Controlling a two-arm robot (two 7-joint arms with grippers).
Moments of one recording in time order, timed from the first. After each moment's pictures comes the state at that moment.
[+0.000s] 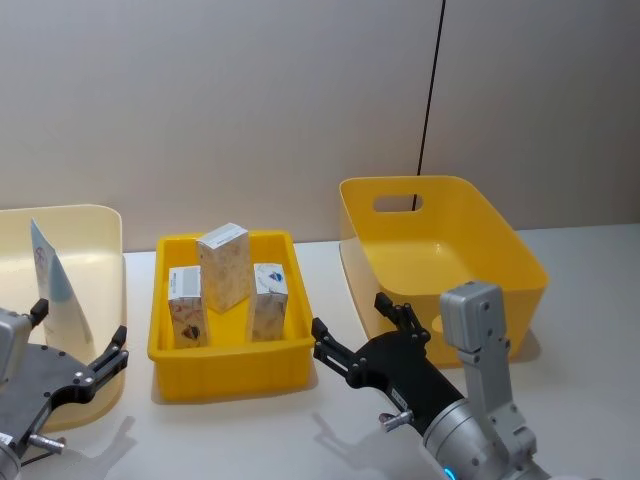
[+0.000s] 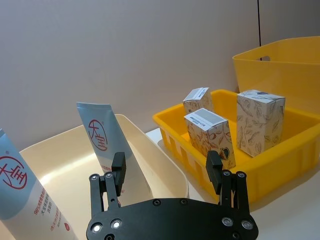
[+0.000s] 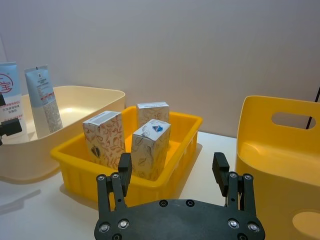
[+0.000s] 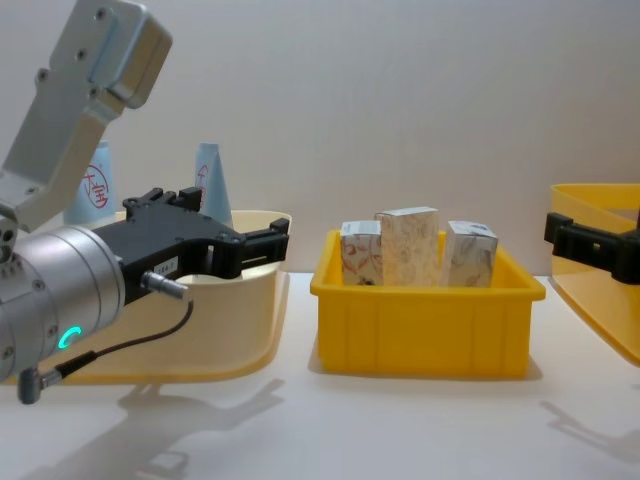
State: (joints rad) left arm -0.24 0.38 0.45 -1.63 -0.20 0.01 -0.01; right arm -0.01 0.34 -0.23 -1.77 0.29 0.03 0.07
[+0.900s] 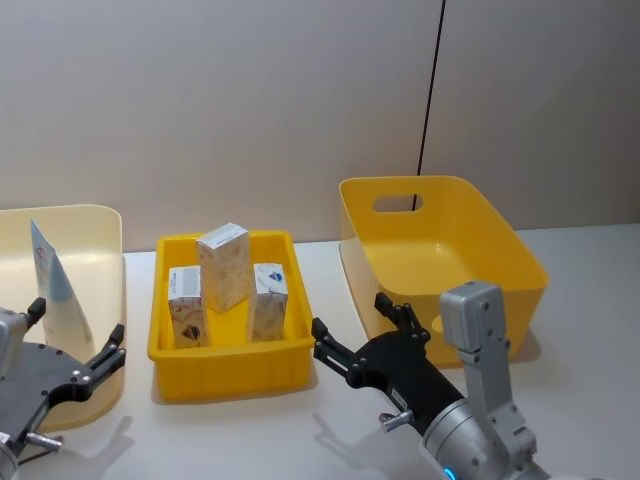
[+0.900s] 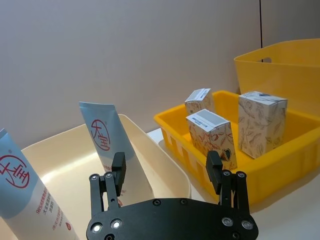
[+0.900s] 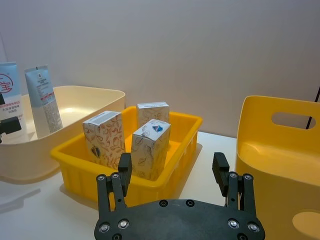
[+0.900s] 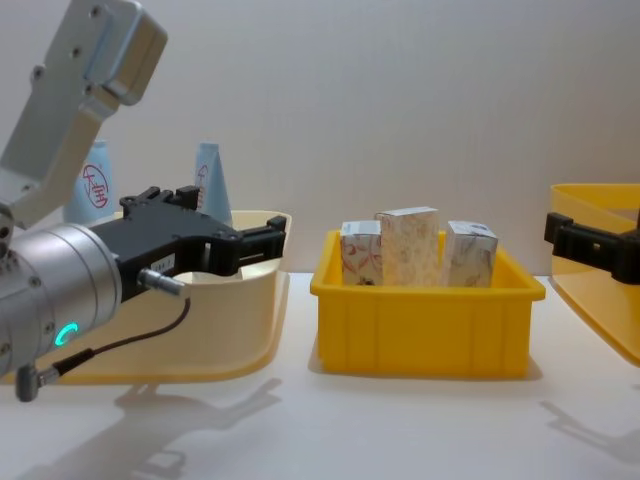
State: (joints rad) left arm -0.24 0.38 0.45 -1.63 -0.21 0.02 -0.02; right arm -0.01 0.34 -0.23 -1.77 0.29 0.03 0.07
